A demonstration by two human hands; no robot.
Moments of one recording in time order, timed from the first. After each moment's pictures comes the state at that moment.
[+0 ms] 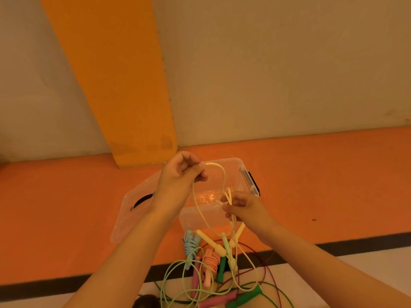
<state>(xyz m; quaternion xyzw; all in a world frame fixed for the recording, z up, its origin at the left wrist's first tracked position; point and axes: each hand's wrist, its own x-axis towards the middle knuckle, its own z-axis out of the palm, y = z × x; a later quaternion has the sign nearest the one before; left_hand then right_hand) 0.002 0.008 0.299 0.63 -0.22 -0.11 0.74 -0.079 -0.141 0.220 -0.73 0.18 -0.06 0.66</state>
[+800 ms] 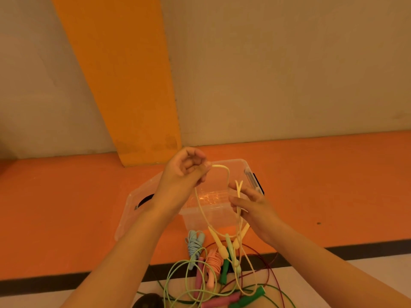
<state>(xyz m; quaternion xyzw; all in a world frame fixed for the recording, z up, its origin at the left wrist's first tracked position) 0.004 0.022 0.310 0.63 -0.26 -0.12 0.72 -0.073 -0.137 0.224 -0.56 0.20 -0.09 0.80</state>
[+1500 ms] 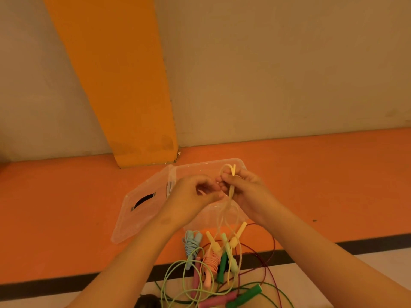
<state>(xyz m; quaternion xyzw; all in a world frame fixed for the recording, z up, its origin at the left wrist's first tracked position) -0.002 0.012 0.281 0.80 -0.35 -0.10 0.48 -0.063 -0.134 0.270 -0.50 0.11 -0.10 0.85</state>
